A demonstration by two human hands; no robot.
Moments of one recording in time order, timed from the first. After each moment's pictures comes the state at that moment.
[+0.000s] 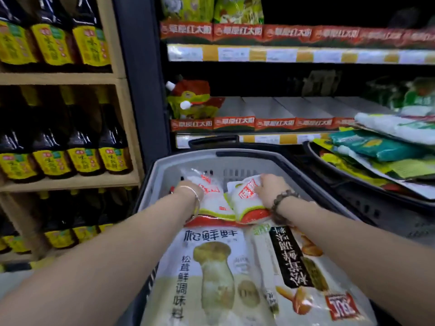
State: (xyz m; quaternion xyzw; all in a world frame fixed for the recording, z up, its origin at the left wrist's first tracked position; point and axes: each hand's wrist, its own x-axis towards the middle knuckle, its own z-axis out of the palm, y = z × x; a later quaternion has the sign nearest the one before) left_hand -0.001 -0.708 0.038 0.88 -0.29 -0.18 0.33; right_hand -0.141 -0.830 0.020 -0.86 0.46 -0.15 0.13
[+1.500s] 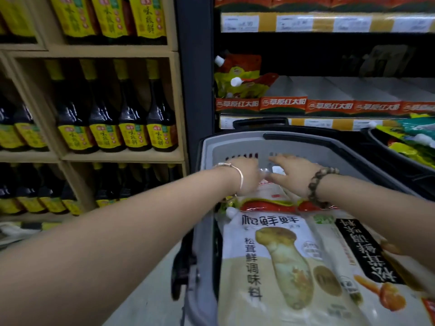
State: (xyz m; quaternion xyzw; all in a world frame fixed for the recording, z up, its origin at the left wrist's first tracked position) left_hand 0.006 -0.668 0.062 0.81 -0.58 -0.07 0.07; right_hand -0.095 -0.777 0.045 -0.95 0.31 -0.03 0.04
